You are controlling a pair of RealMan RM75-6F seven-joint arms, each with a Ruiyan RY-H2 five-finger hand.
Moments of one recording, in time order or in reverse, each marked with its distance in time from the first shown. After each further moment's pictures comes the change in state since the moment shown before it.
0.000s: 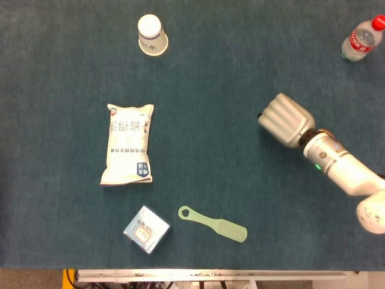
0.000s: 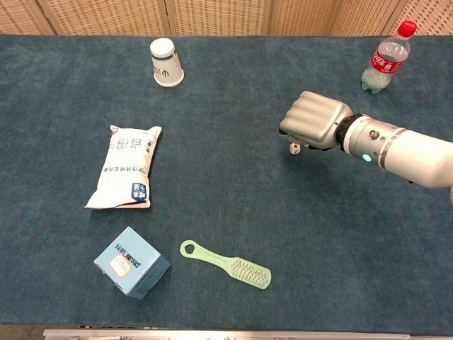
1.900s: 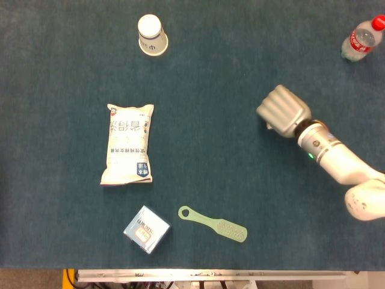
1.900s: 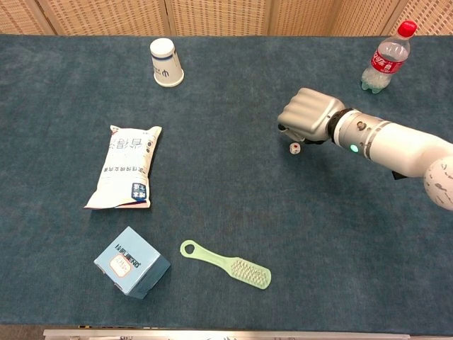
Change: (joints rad) left arm 0.003 0.003 -0.001 -0.002 -0.007 -0.002 -0.005; right arm 0.048 -0.071 0.011 0.123 0.091 -0.053 0.051
